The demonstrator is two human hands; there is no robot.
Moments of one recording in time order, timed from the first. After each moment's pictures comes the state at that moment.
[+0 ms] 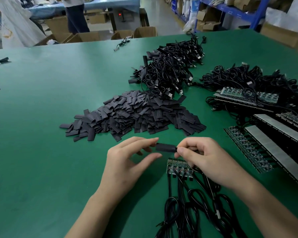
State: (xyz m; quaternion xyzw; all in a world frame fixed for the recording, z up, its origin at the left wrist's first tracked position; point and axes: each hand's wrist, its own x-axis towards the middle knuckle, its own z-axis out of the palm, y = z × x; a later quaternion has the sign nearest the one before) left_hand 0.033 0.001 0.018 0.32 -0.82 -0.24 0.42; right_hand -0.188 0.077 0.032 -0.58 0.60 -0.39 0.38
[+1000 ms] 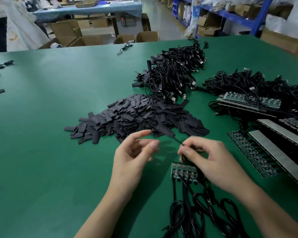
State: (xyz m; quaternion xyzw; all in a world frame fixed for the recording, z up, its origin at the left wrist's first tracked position) left_hand 0.022 0.004 0.015 0.38 -0.58 -0.56 0.46; right_hand -0.180 0.079 0.041 -0.62 0.64 -0.38 0.27
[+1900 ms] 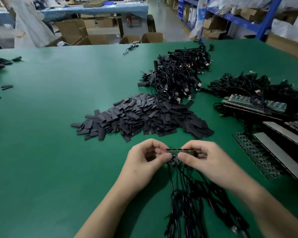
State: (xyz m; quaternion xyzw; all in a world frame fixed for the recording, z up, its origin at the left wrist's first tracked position) left_hand 0.024 0.002 0.014 0.38 -0.65 -0.57 0.33; right_hand -0.176 0.073 0.036 -0.58 0.63 -0.34 0.37
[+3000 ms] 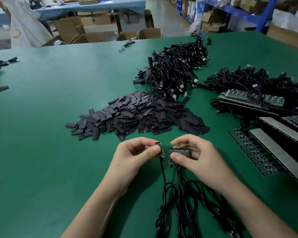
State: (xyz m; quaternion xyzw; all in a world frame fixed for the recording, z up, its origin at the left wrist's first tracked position) left_hand 0.027 0.001 0.023 0.36 -0.56 -0.64 0.38; right_hand -0.174 0.071 0.013 -0.54 0.62 -0.46 0.35
